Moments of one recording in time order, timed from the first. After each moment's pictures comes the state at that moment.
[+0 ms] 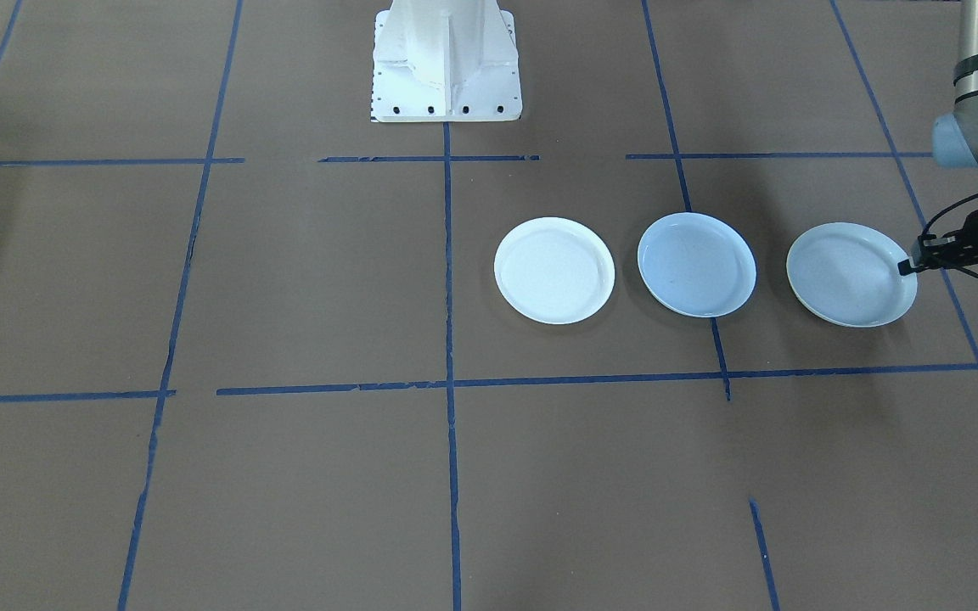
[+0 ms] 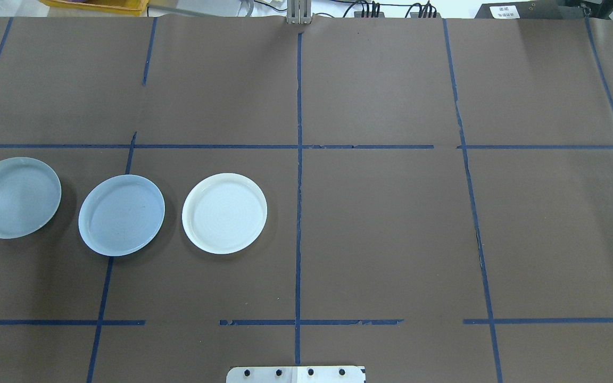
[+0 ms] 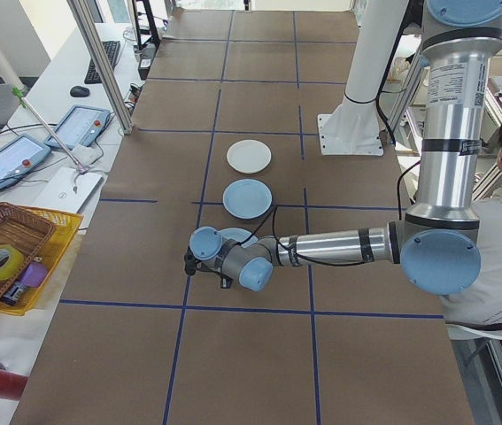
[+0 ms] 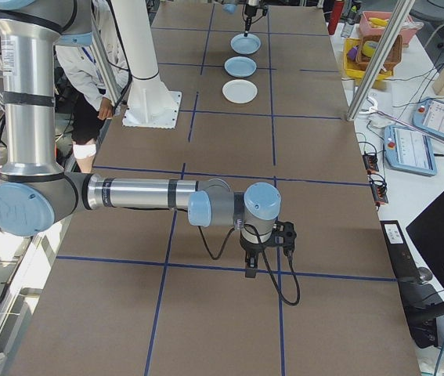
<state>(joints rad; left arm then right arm) -1.24 -1.58 -1.37 -2.14 -2.57 -0.46 1.54 -1.61 1.62 -1.56 2.30 0.09</state>
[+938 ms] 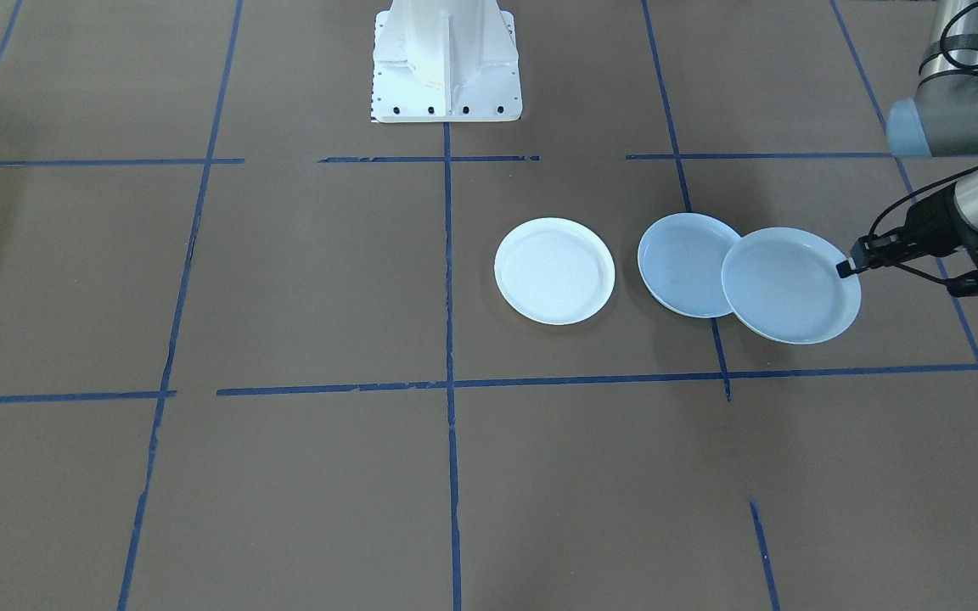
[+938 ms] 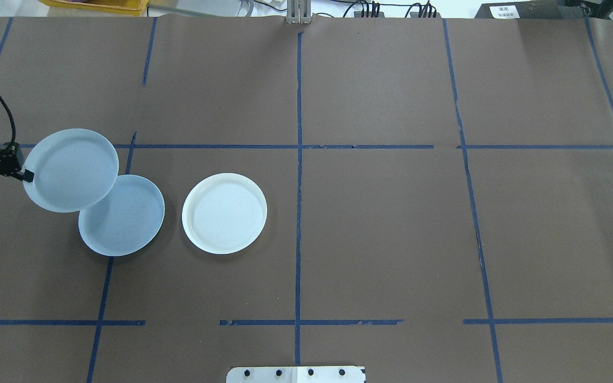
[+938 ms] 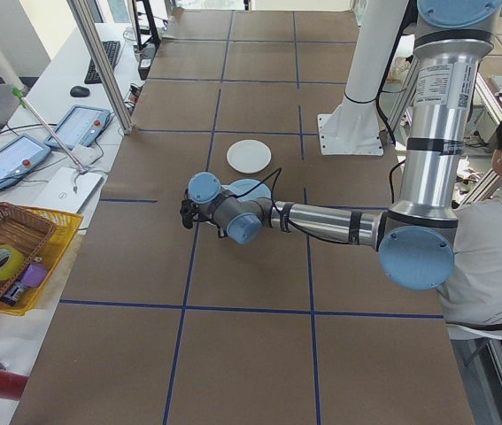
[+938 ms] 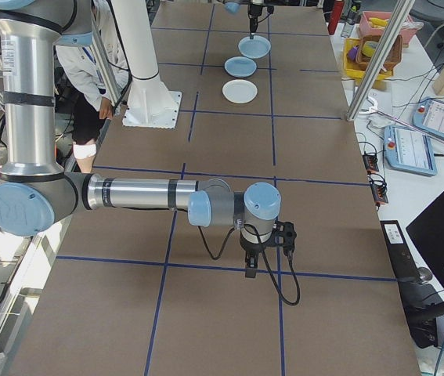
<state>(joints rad) -1.09 -1.64 -1.57 -2.12 -2.52 -0.90 1.54 -1.61 1.62 -1.56 2.30 0.09</state>
